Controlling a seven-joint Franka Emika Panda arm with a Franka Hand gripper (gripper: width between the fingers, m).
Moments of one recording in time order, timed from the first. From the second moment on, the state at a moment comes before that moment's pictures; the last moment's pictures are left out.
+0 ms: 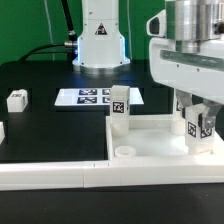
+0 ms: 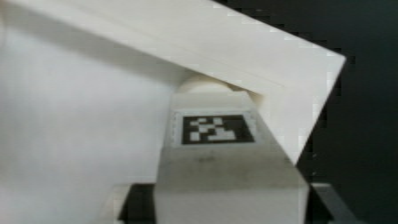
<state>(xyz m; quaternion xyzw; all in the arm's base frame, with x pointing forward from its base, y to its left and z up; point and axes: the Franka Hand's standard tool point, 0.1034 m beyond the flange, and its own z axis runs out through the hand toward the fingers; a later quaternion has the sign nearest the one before) 0.628 0.111 0.073 -0.78 0.62 -0.02 0.06</state>
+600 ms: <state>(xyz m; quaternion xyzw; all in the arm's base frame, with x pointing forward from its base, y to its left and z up) 0.620 0.125 0.070 -0.70 0.71 0.00 0.05</state>
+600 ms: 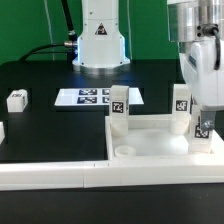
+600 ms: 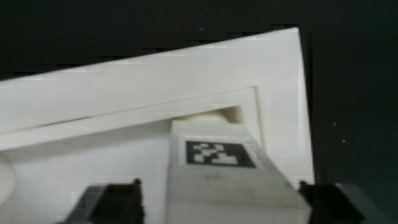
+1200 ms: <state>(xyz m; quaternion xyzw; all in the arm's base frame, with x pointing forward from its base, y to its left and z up) 0.624 0.123 0.072 -0.89 0.46 -0.02 0.02</state>
